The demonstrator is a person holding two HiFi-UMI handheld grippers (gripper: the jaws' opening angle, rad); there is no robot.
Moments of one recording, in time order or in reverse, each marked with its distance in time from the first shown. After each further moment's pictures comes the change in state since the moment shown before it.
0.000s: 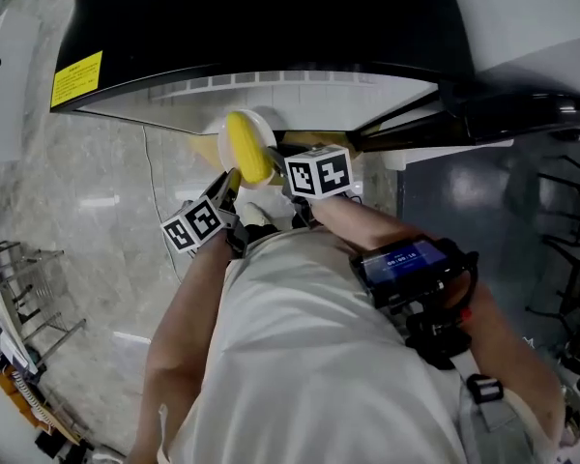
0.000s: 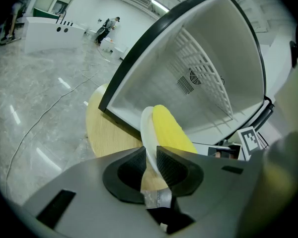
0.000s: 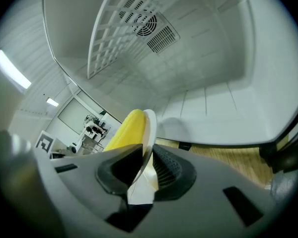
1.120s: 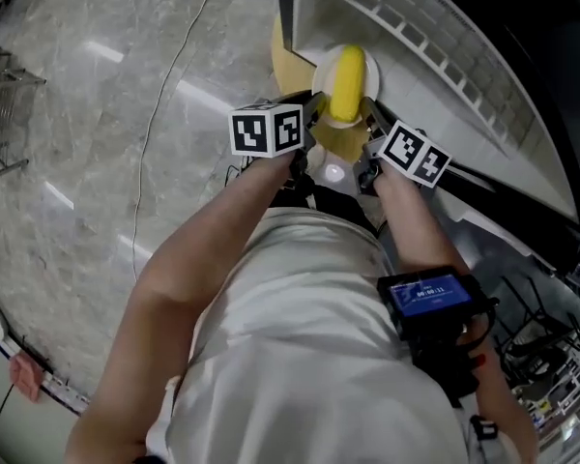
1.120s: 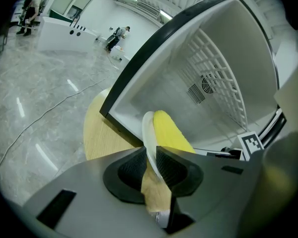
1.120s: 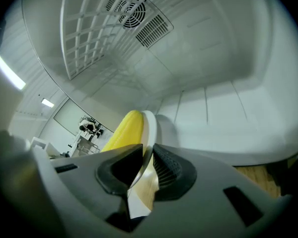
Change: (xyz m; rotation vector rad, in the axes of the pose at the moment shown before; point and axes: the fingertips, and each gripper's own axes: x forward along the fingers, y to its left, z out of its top) left arm 0.026 0.011 0.023 -0.067 -0.118 0.035; right arm 0.026 -0.020 0.026 0.009 -0.016 -0.039
